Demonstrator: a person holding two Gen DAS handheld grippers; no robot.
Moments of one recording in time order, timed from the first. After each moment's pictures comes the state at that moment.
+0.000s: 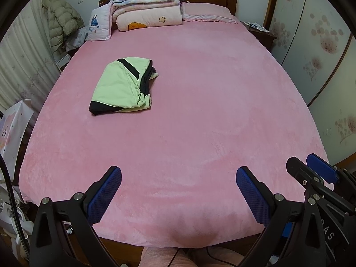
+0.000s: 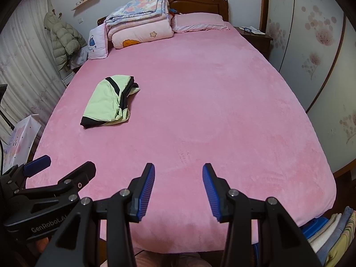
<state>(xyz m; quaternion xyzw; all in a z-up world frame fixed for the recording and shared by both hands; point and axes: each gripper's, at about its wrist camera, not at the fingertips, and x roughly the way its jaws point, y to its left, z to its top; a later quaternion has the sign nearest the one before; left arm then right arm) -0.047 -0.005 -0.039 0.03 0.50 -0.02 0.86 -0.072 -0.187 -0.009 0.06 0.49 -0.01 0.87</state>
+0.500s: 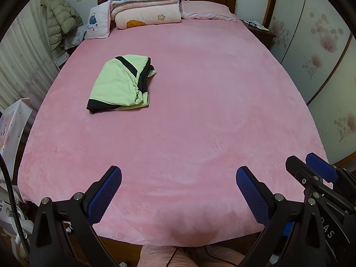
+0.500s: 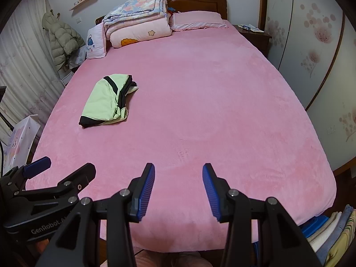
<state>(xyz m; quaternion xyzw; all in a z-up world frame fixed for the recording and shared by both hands) -0.046 -0.003 -0.039 0.03 0.51 -0.03 0.86 -0.072 -0.190 -0.010 0.07 0.49 -0.01 0.87</state>
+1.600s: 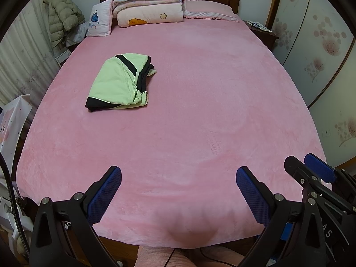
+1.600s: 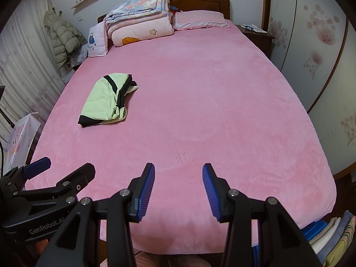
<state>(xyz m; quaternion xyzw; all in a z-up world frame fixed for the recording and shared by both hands) -0.043 -0.011 -0.043 0.02 0.51 -0.02 0.86 -0.069 -0.193 -0.015 0.06 0.50 0.00 0.87</state>
